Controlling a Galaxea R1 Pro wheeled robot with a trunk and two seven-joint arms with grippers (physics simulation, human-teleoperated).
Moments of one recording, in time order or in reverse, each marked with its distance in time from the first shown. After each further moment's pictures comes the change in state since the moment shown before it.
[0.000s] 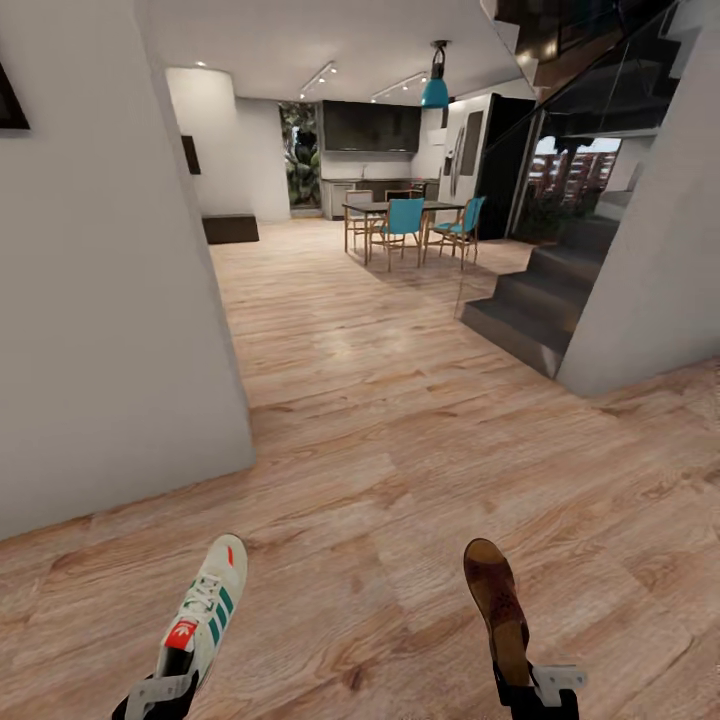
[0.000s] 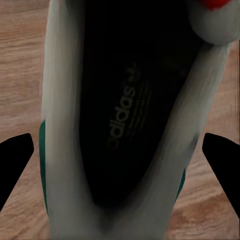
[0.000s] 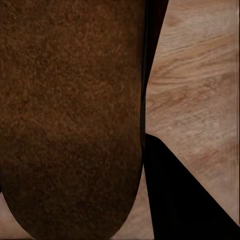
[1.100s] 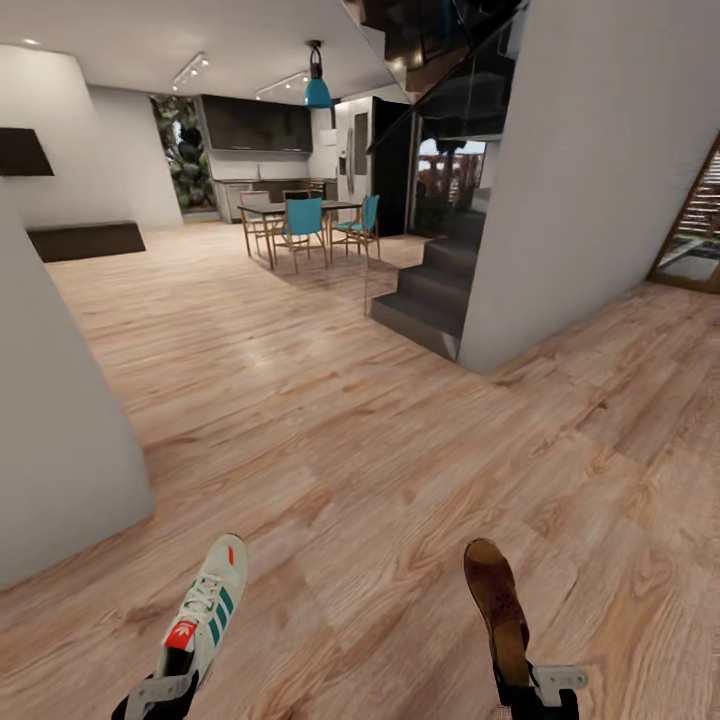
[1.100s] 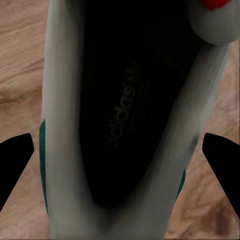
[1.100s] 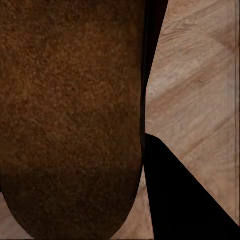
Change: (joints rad) left arm 0.000 0.001 -0.002 0.000 -0.003 -0.001 -0.002; right arm 0.000 0.000 0.000 0.000 0.000 0.000 0.000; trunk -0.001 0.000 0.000
